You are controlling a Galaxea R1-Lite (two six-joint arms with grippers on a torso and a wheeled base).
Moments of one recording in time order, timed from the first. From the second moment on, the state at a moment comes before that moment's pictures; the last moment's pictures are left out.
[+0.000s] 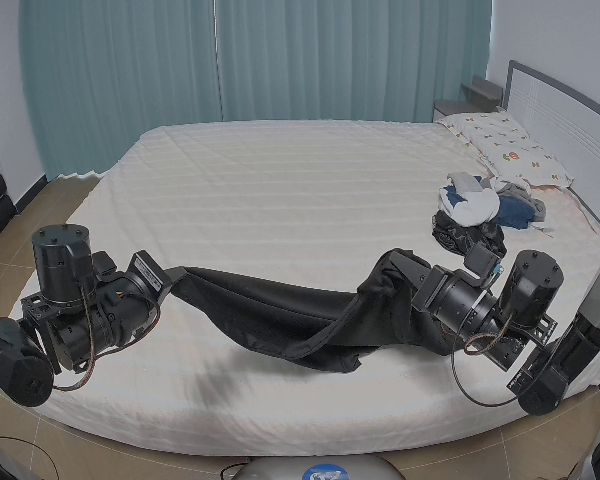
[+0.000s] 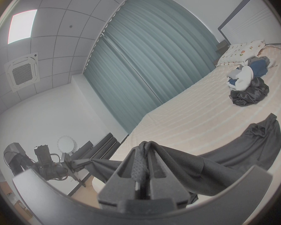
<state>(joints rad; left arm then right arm) -0.40 1.58 -0.50 -0.79 0.04 -1.02 0.57 1.94 -0.46 -1.55 0.00 0.61</state>
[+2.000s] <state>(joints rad) -0.31 1.91 -1.39 -0.30 0.04 -1.05 0.24 1.96 -1.47 -0.98 -0.02 0.54</state>
